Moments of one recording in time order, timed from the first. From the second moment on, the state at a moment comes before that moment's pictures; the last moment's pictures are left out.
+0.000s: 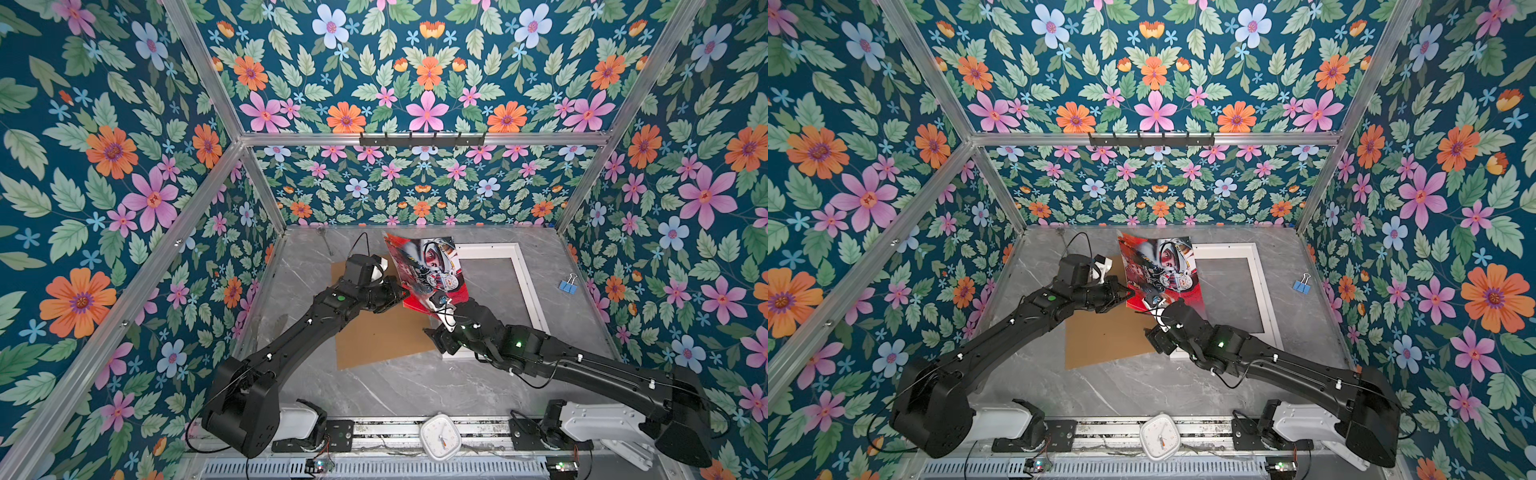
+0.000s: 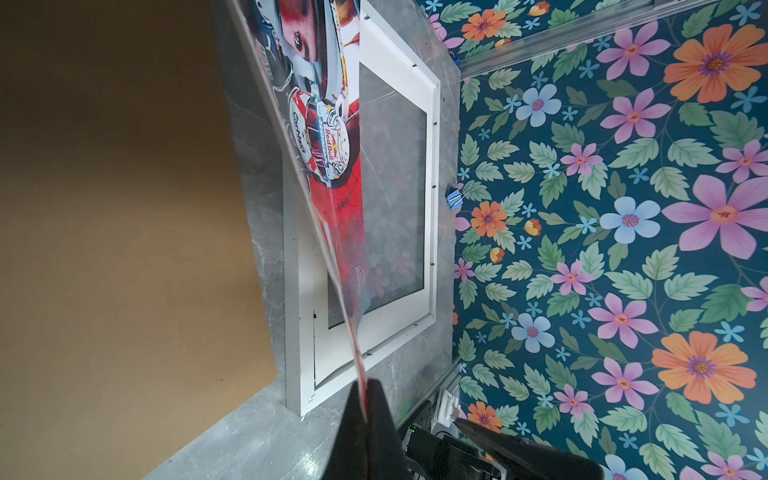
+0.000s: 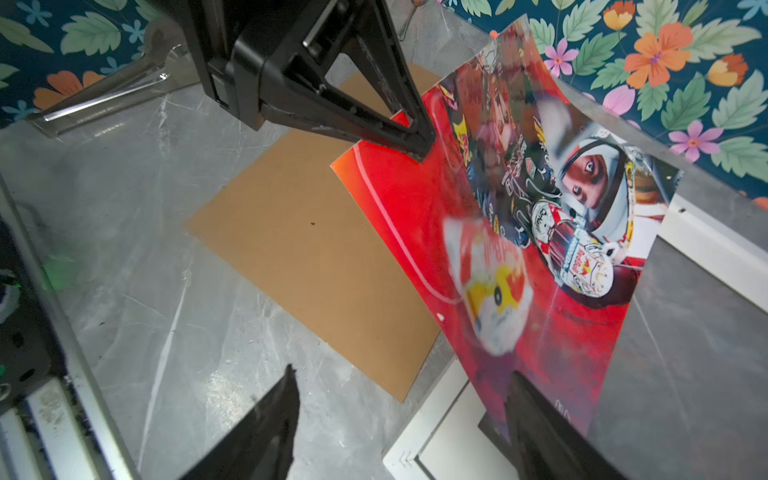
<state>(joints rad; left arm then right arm) -0.51 1.34 0.96 -0.25 0.51 -0.92 1.01 1.22 0.89 -0.31 0.24 0.06</state>
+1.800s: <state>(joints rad) -0.34 1.18 1.05 -0.51 0.37 -0.80 1.06 1.44 1.04 -0.07 0.55 -0.06</state>
